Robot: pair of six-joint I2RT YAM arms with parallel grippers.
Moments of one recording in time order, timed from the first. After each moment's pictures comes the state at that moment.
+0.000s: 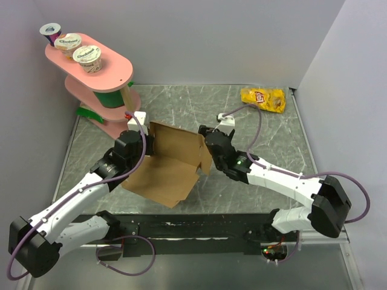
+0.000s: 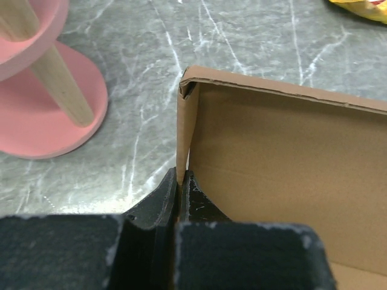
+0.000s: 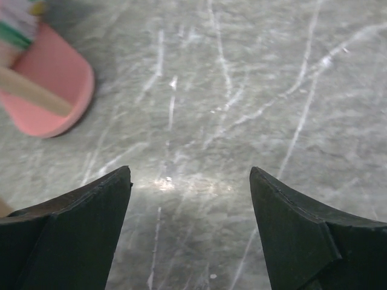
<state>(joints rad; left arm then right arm) -0.61 0.97 0.77 -0.15 -0.31 -0.30 0.90 1.30 0.91 -0.06 0.66 0.61</state>
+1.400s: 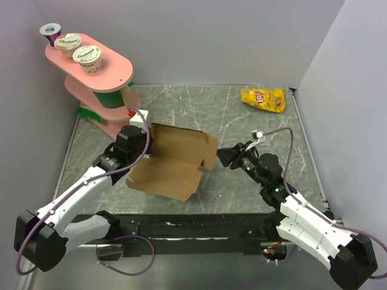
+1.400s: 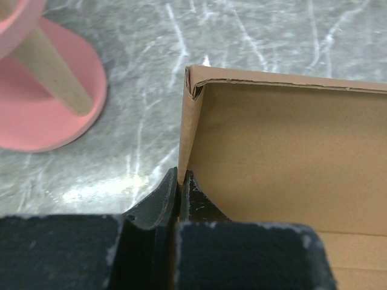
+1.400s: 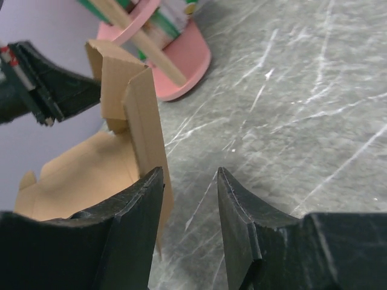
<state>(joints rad) -0.53 1.04 0.79 -0.18 -0.20 -0.26 0.56 0.74 0.37 0.32 -0.09 0.60</state>
